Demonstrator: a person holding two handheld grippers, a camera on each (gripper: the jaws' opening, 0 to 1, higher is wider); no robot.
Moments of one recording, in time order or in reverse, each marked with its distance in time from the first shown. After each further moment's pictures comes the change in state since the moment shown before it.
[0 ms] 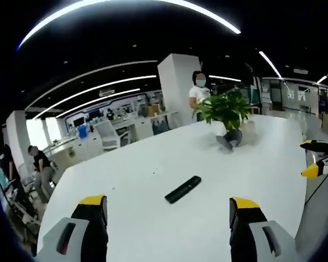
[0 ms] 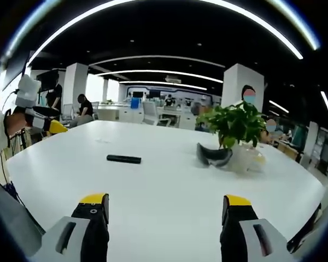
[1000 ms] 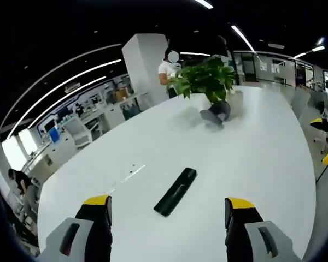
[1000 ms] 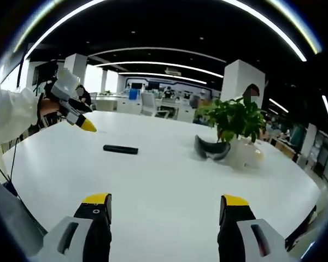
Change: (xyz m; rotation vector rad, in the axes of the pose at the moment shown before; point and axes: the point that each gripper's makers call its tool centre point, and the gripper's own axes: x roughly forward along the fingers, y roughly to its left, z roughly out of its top) left arm 0.127 -0.017 -0.012 0.174 0.193 -0.214; right arm 0.005 -0.004 -0.015 -0.025 0.069 -0.026
